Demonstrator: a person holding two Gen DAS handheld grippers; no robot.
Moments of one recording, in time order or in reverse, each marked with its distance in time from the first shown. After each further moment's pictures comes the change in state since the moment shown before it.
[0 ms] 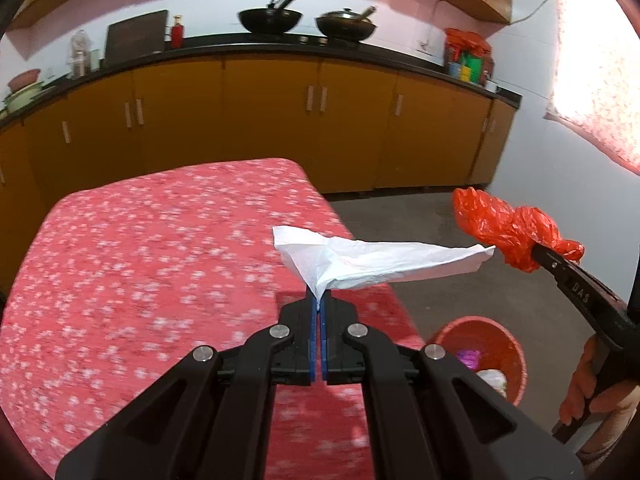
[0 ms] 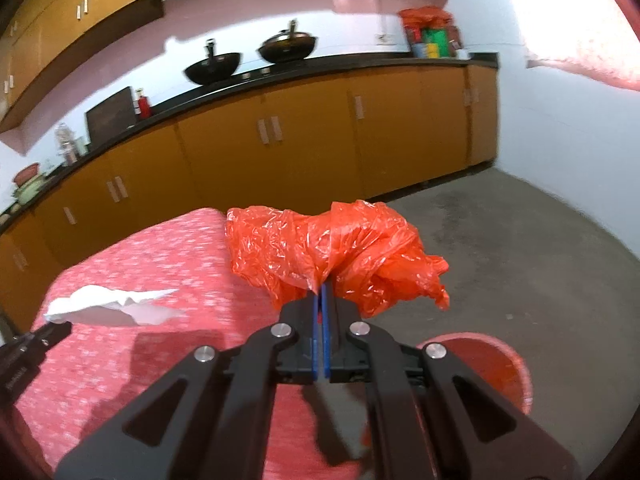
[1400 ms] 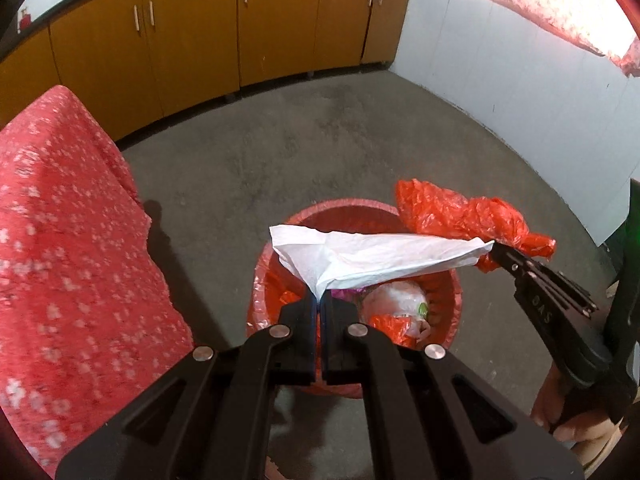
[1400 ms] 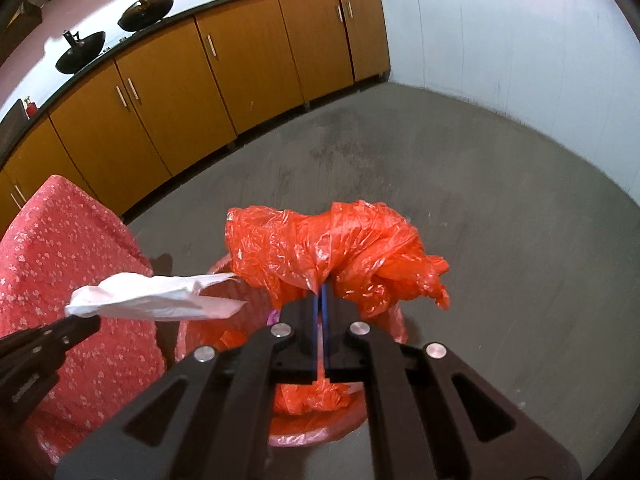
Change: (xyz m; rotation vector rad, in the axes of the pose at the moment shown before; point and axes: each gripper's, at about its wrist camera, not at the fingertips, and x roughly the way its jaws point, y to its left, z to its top) left arm 0.140 -0.245 -0.110 0.256 0.335 -0.246; right arm 0.050 -0.232 -0.131 0.236 0.215 -0.230
